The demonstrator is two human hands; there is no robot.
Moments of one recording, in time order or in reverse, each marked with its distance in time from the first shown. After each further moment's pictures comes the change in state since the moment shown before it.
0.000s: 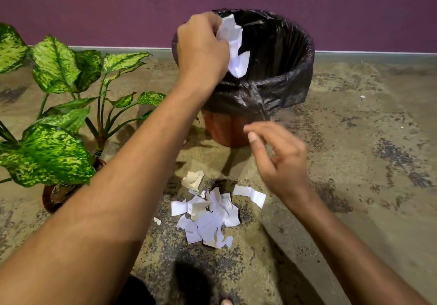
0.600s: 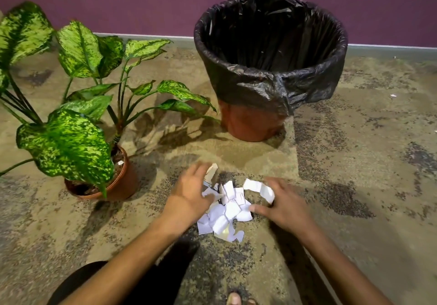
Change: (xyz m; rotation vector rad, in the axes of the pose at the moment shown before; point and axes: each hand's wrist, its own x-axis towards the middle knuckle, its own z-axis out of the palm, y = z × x) left_hand -0.203 -0.158 -0.011 0.269 -0.627 -0.139; right_hand -0.120 0.080 0.030 -0.354 -0.847 0.614
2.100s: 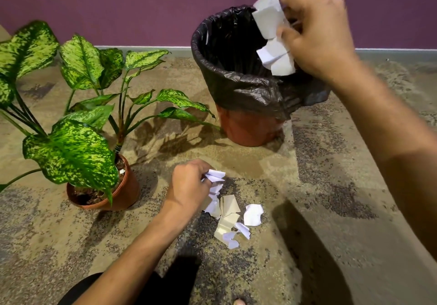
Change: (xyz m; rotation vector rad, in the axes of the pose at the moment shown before) left_hand 0.015 0.024 -0.027 -0.047 0.173 -0.009; right_hand 0.076 -0.129 -0.265 0.032 0.727 -0.446
